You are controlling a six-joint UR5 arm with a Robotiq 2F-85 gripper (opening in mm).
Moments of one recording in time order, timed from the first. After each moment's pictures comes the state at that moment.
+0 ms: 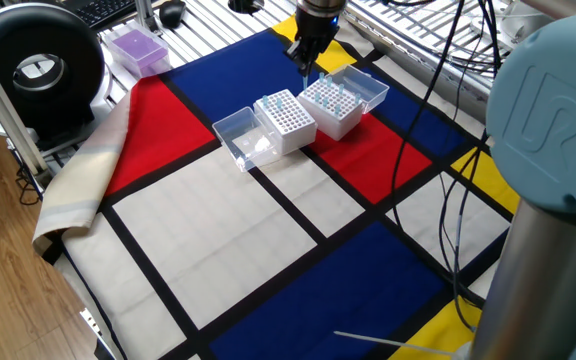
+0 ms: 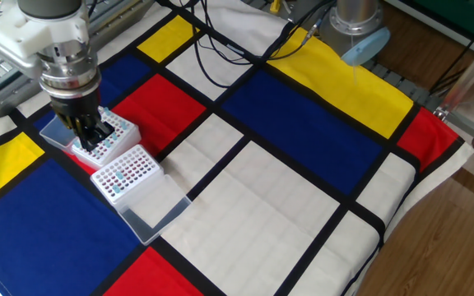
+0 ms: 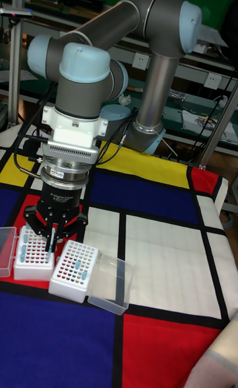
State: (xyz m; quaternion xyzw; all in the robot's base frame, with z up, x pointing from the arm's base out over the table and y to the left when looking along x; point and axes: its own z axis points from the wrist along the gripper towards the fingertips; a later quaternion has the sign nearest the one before) arm 0.649 -0.110 0.099 -0.04 1.00 0.00 0.09
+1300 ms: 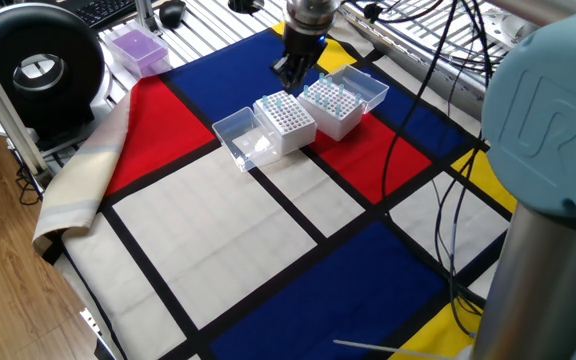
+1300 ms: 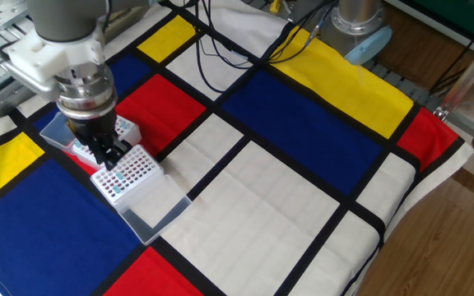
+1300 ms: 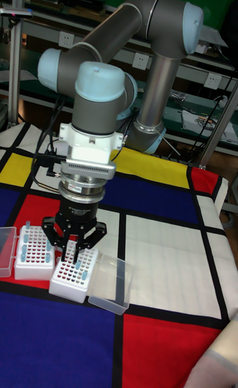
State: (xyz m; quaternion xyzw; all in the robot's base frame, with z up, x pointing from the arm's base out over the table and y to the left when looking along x) arm 0.654 -0.065 0.083 -0.03 1.00 0.01 0.09
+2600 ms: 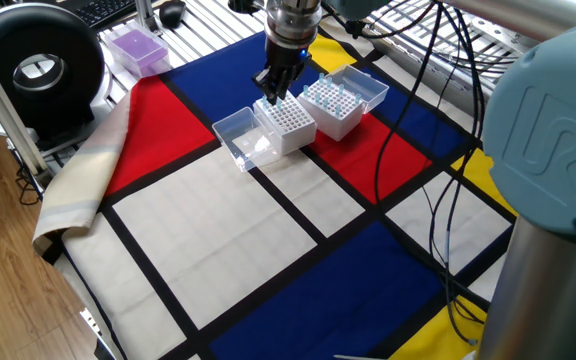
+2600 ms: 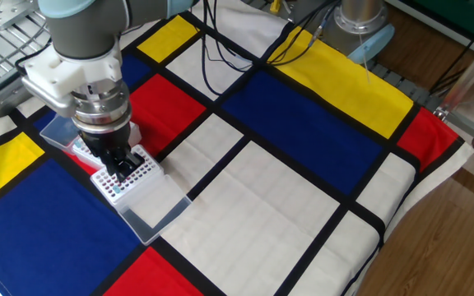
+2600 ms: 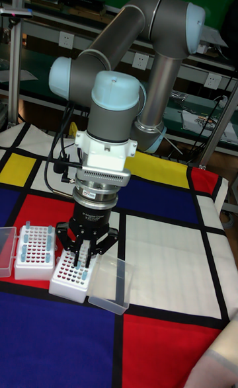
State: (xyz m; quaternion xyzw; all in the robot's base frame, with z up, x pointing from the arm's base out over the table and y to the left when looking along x) arm 0.655 -0.040 0.072 -0.02 1.00 0.02 0.09
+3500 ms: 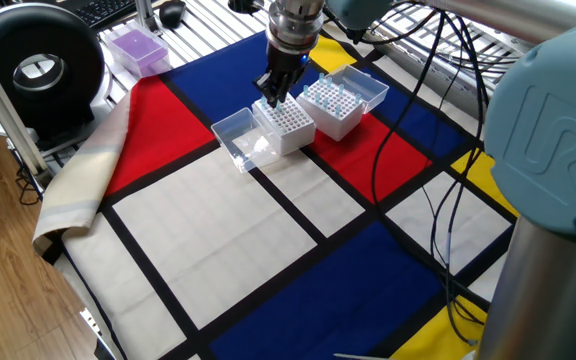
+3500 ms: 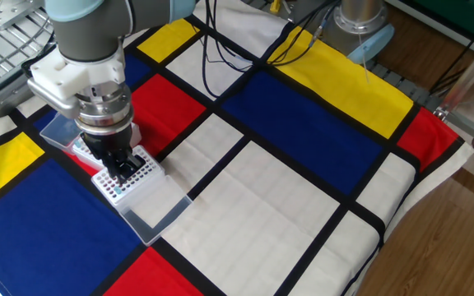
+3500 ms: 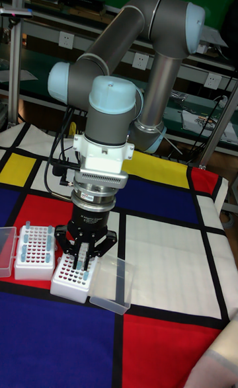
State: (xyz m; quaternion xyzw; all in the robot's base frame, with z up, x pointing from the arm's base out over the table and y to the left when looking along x) arm 0.656 -0.041 0.066 -0.02 0.99 0.02 0.10
